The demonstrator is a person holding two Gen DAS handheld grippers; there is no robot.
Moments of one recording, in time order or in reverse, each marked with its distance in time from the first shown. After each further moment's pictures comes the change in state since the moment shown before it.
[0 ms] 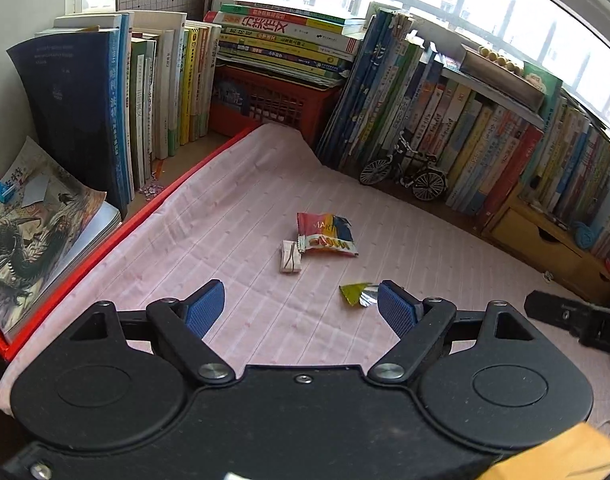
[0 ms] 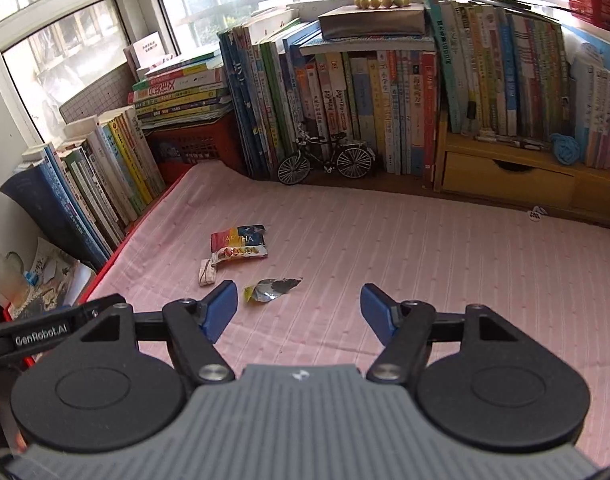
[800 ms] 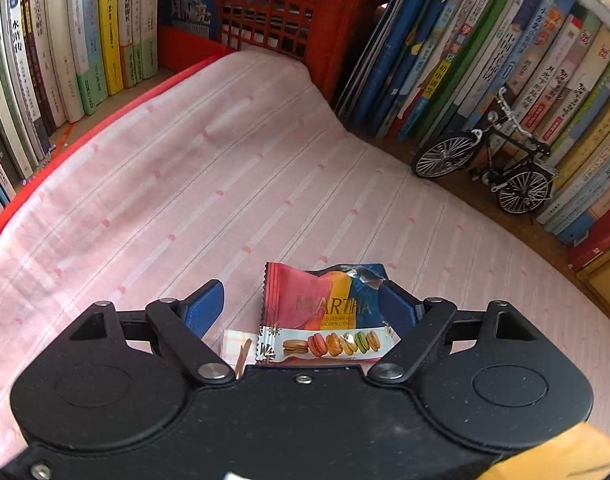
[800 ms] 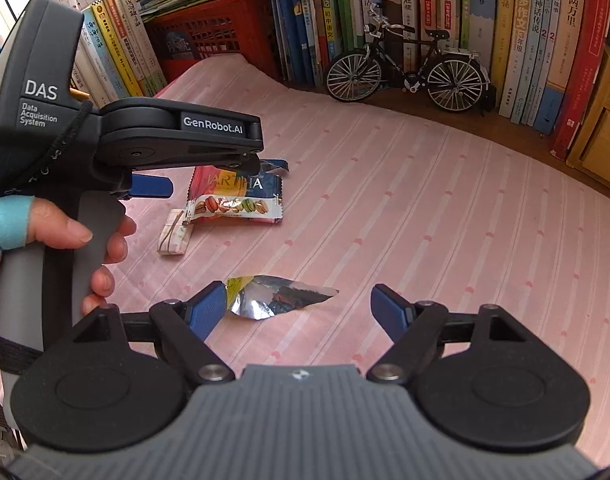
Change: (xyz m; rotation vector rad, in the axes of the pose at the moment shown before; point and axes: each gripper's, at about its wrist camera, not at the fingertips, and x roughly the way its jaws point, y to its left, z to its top) left arm 0.245 -0.030 0.049 -0.079 0.180 0.078; right arm 0.196 0.008 -0.001 -0.125 0.225 0.141
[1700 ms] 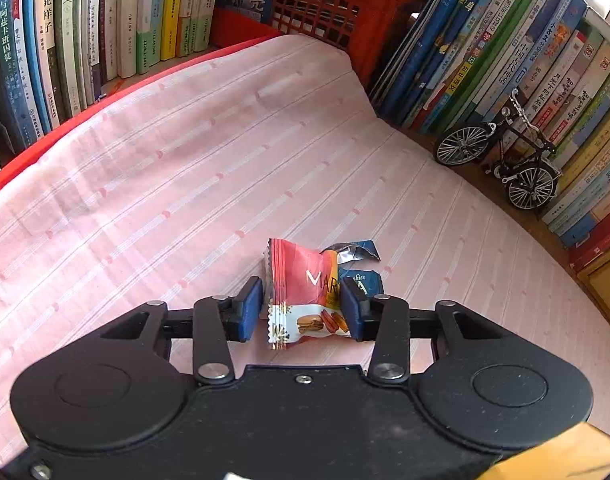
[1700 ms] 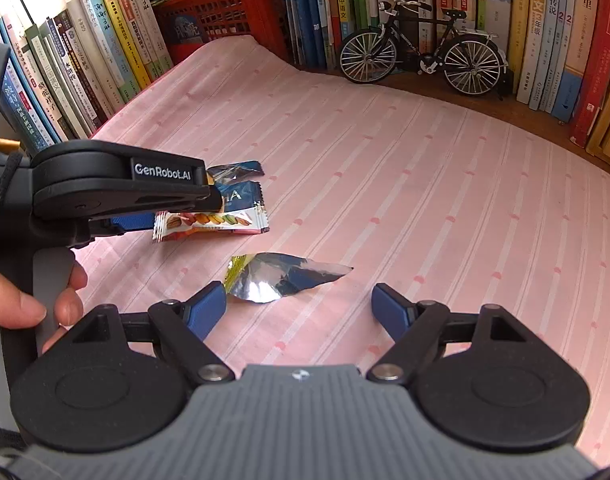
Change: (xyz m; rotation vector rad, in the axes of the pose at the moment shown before) left arm -0.031 0.020 -0.040 -0.106 -0.047 0.012; right arm 0.013 0.004 -0.011 -0.030 -0.009 0.027
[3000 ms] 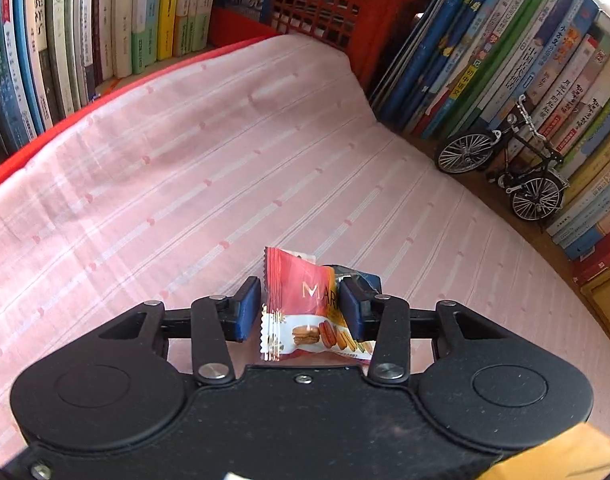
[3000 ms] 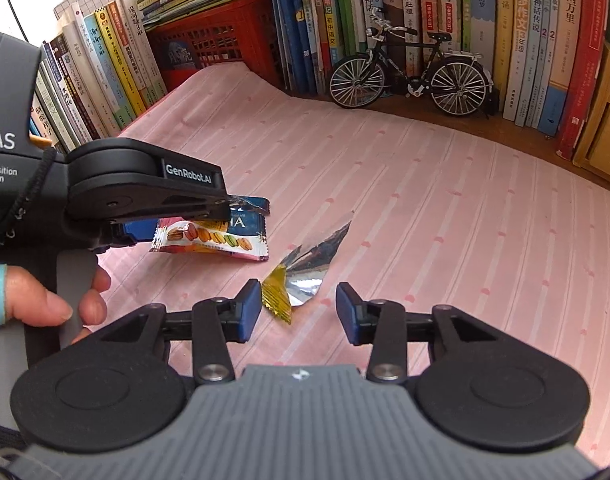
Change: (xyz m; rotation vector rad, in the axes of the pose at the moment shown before) left arm 0.012 -0.009 0.004 -0.025 -0.006 0.023; right arm -0.005 0.001 0.007 0.016 -0.061 -0.023
